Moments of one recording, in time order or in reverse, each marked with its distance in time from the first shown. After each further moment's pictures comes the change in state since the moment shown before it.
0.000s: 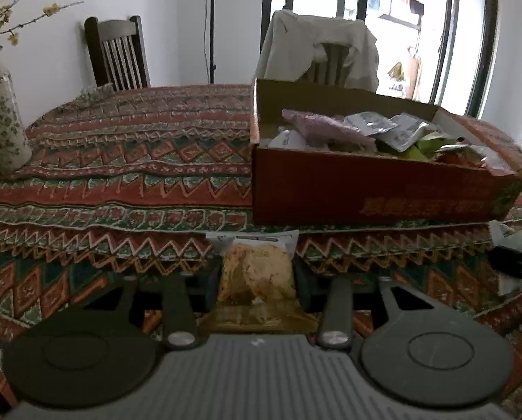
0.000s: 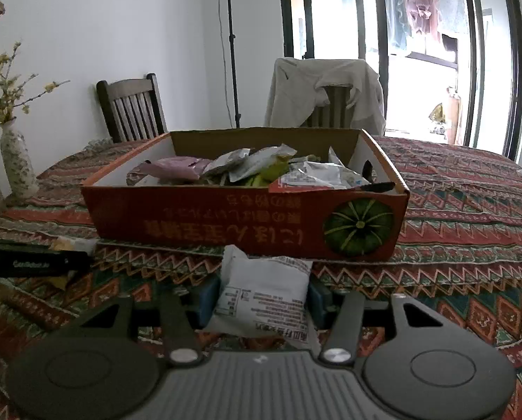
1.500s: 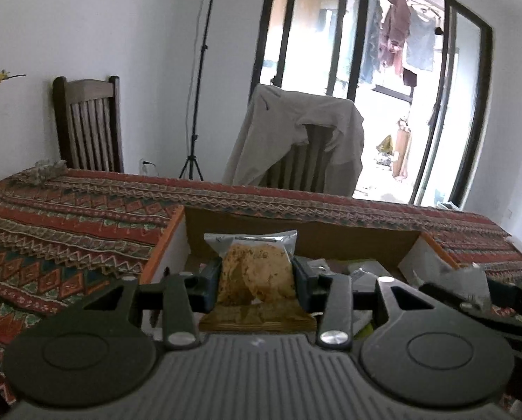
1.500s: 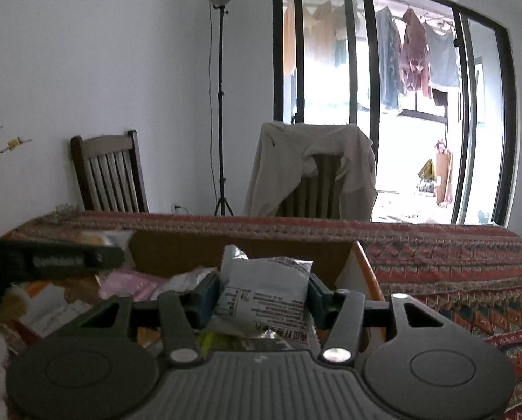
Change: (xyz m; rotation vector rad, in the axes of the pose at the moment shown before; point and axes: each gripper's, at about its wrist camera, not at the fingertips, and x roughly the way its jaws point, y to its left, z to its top) left arm 0.061 -0.068 0.111 -0.082 -0.239 -0.042; right arm 0.077 -0.025 0.096 -0.027 -0.205 -0.061
